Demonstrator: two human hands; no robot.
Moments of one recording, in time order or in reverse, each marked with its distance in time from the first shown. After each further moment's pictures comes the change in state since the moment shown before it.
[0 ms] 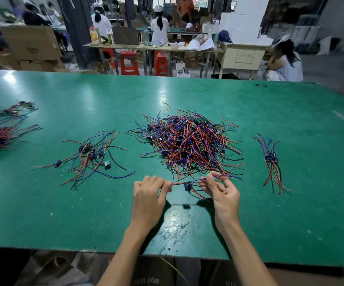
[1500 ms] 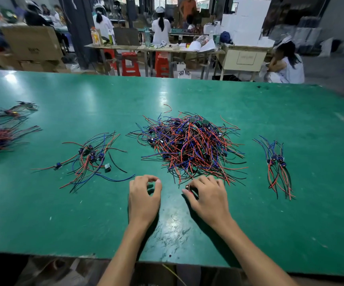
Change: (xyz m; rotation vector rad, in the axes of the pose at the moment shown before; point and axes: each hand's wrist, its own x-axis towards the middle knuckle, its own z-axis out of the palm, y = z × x) left_hand 0.013 -0.019 0.009 -0.262 0.096 -0.360; right_hand 0.014 0.005 0.012 -1.561 -0.358 -0.699
